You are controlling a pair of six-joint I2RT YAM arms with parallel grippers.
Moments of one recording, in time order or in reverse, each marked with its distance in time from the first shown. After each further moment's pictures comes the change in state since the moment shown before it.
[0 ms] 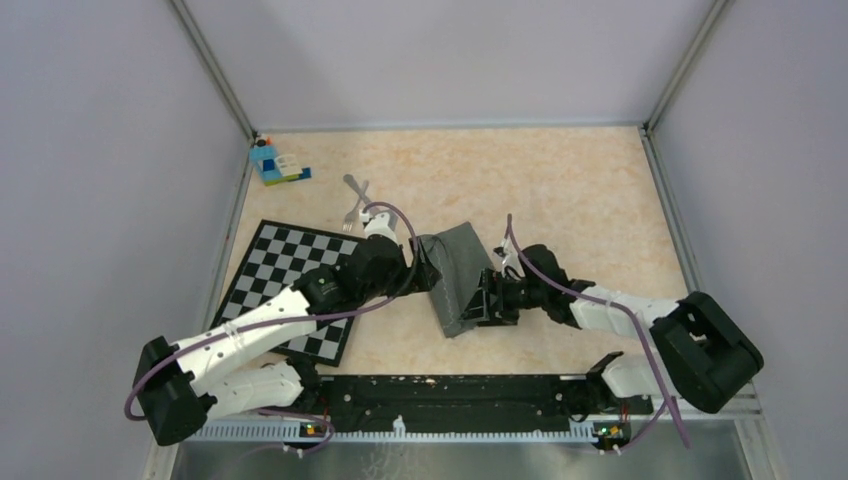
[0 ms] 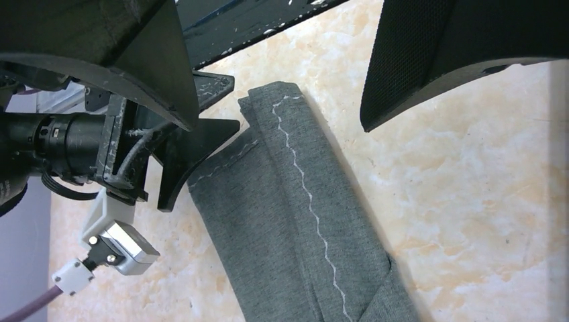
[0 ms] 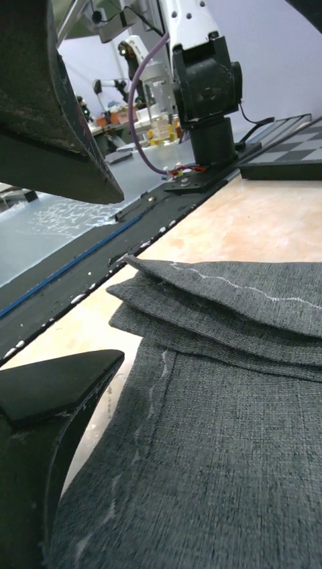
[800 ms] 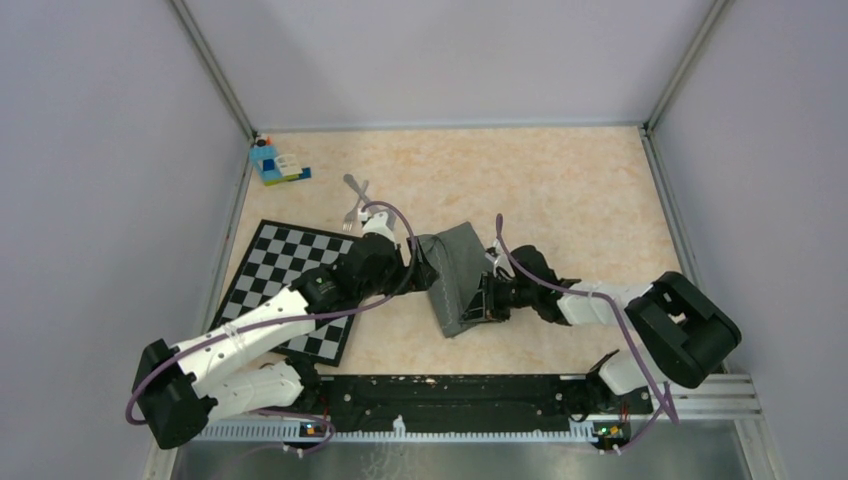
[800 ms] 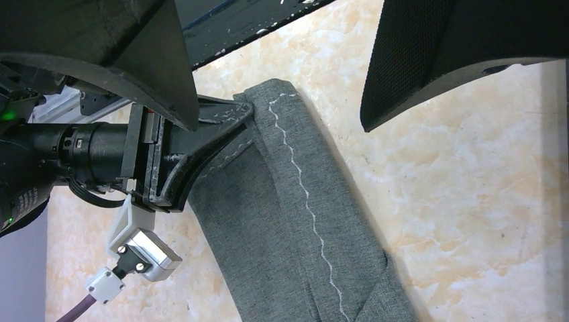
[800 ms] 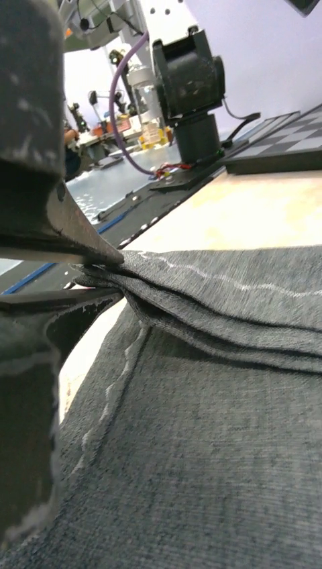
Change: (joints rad) left arm 0.039 -0.010 -0.033 0.024 0.050 0.040; right arm 0.049 0.172 0.003 0.168 0.023 0.076
